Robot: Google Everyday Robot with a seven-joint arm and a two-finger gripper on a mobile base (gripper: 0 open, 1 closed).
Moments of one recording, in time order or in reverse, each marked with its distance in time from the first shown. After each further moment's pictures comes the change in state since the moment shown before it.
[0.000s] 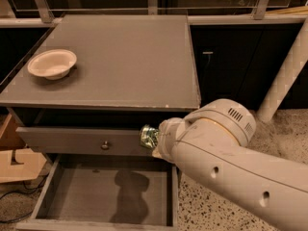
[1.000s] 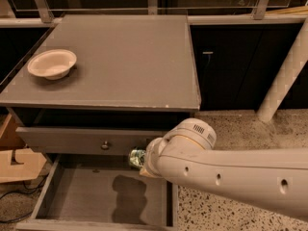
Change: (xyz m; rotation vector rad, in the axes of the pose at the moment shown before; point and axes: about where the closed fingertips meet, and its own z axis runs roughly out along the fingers) arm 0.000 0.062 0.089 -0.163 -0.017 0.057
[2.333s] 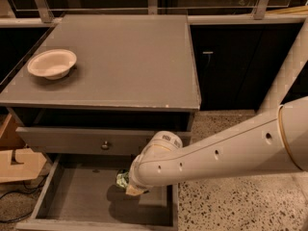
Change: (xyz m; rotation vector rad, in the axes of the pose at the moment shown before) arm -0.006 0.065 0.103 -0.218 0.019 0.002
